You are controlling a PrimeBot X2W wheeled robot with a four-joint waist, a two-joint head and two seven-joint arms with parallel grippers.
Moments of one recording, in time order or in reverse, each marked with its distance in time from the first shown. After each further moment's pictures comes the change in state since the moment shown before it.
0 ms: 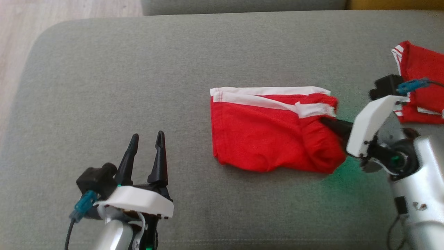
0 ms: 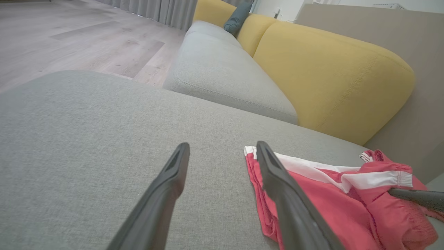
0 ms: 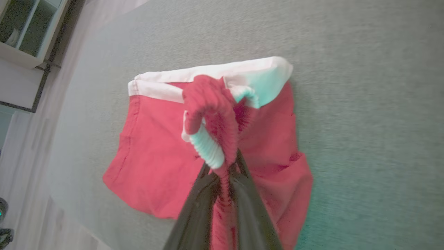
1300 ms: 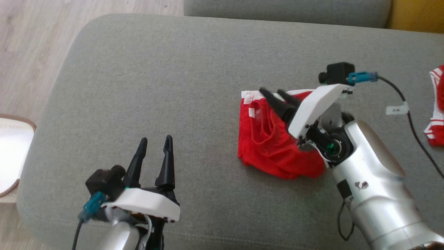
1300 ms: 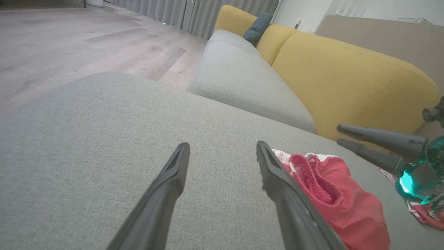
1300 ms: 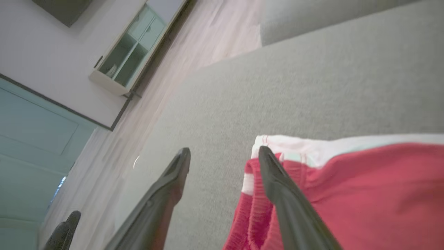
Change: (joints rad) left arm -0.002 -0.014 -0.027 0.027 -0.006 -0.009 0.000; right arm -0.180 0.192 0.201 0.271 0.119 0.000 -0.374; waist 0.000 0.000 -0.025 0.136
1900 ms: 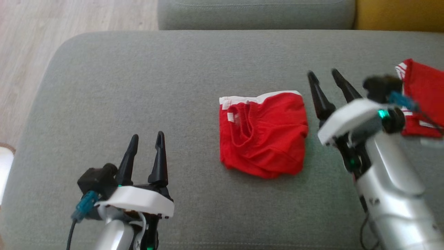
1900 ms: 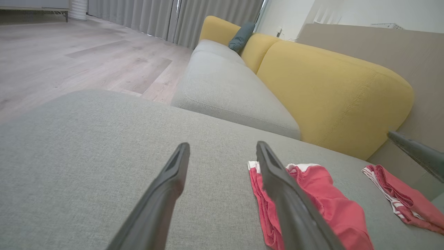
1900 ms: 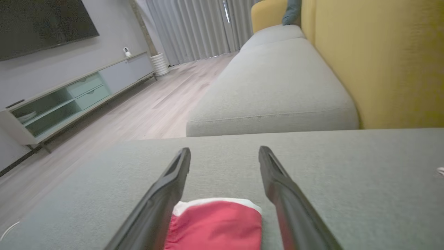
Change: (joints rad) left arm 0.002 0.000 0.037 -0.011 0.019 0.006 -0.001; right arm 0.076 -0.056 -0.124 -0.025 -0.408 0.000 -0.452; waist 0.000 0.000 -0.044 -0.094
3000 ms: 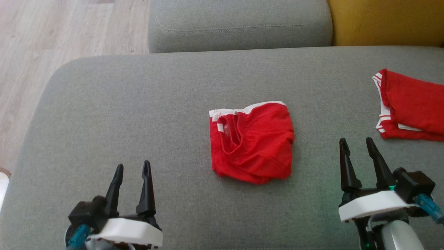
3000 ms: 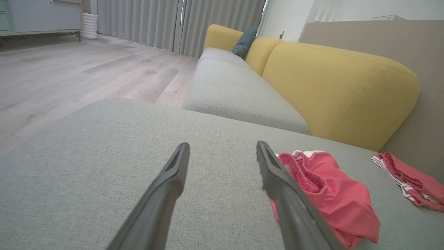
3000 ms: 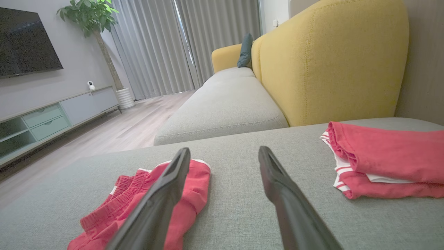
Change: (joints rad) left arm 0.185 -0.050 0.135 -0.047 0.159 -0.051 0.000; right arm 0.532 0.078 -0.216 -0.384 -0.209 0.000 -0.194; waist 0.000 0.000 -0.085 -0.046
